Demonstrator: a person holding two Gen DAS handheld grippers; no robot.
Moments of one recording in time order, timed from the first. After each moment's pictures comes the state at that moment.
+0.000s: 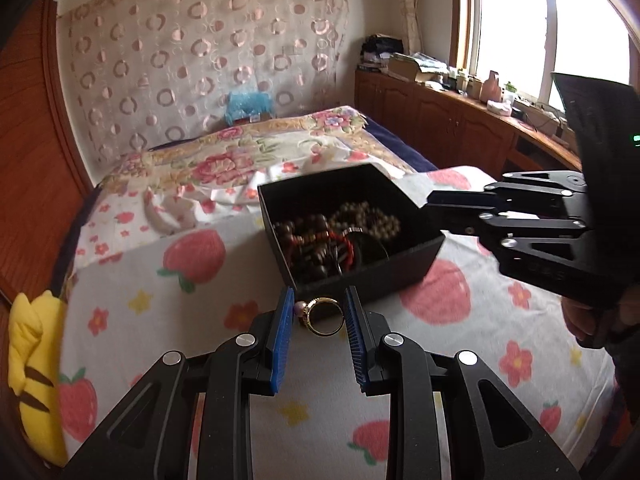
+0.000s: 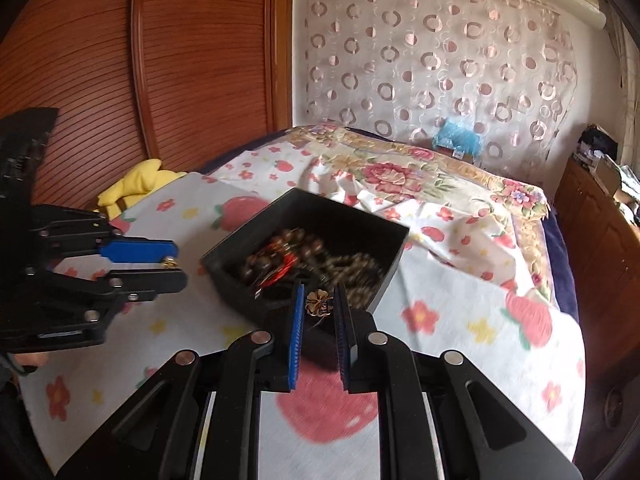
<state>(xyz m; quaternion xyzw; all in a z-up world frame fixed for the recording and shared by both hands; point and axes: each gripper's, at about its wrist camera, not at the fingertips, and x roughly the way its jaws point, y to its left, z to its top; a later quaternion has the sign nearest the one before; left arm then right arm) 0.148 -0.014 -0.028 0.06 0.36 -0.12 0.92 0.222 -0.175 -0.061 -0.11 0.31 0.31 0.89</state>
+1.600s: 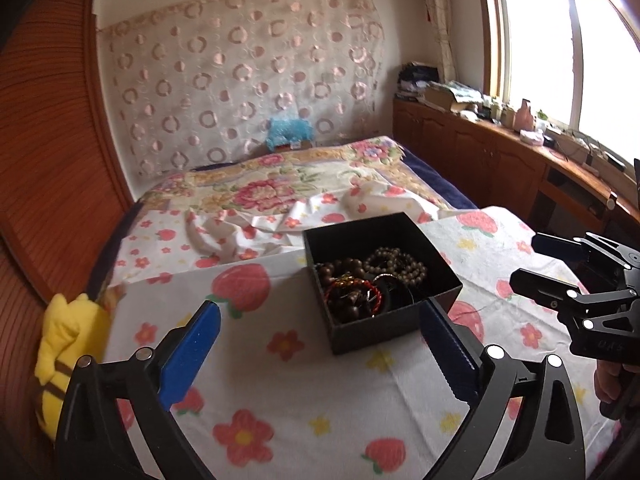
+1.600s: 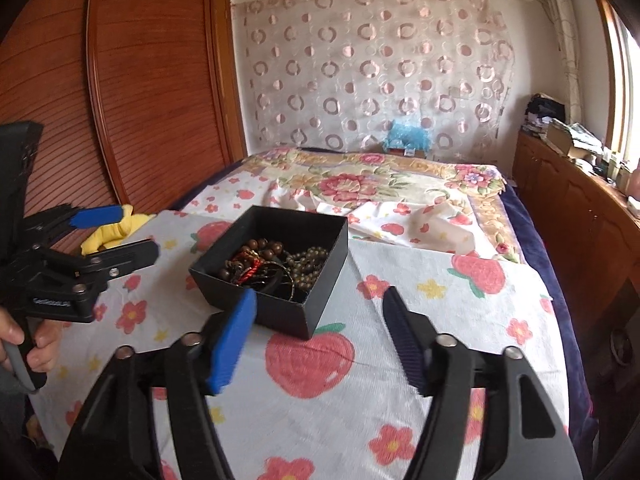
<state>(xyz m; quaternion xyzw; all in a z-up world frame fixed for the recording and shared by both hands) 0.127 -0.009 0.011 0.05 0.31 -0.04 0.95 0.168 -0.228 -0.045 -0.03 0.29 0.23 0.93</state>
